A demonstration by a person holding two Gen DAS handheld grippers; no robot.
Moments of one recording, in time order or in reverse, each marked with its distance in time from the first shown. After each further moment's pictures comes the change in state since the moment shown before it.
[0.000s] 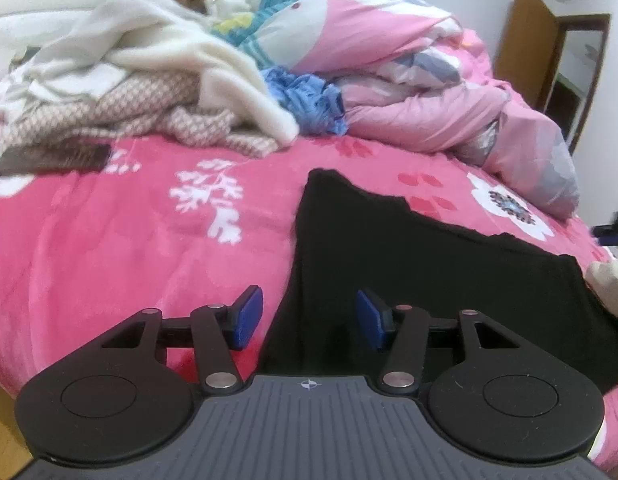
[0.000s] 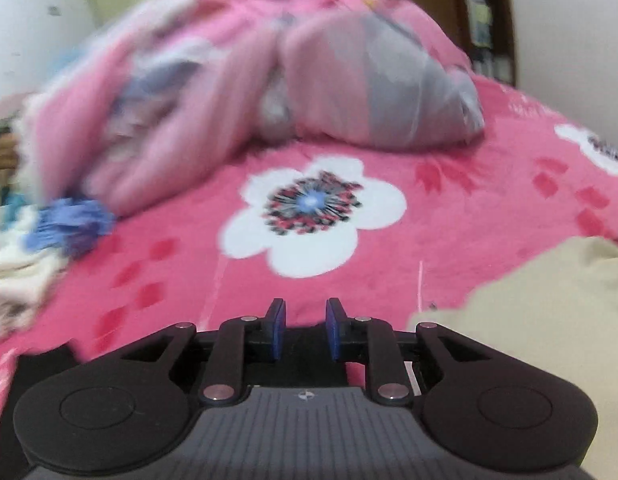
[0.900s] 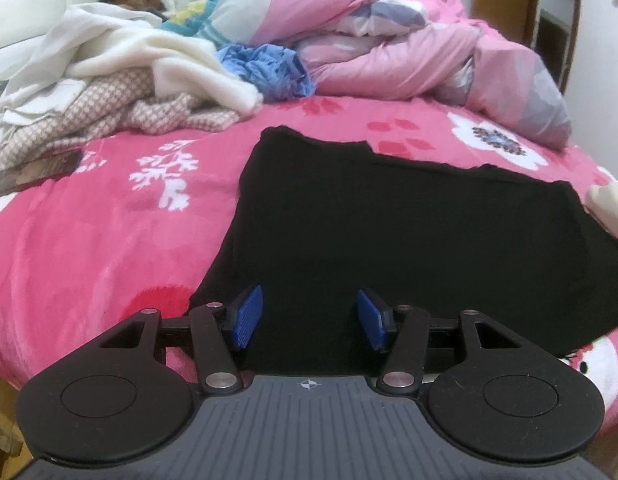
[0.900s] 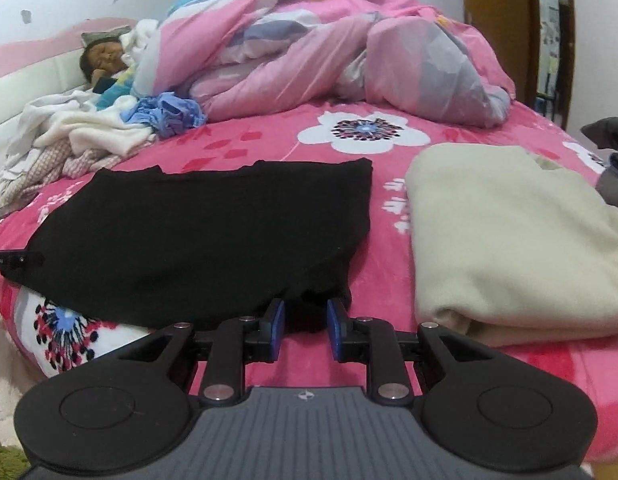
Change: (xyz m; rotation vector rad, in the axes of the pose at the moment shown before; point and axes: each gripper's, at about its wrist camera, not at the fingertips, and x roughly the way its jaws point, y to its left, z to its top) left arm 0.006 -0.055 -0.024 0.143 0.100 0.068; right arm -0.089 -0.006 -0.142 -0.250 0.011 0.083
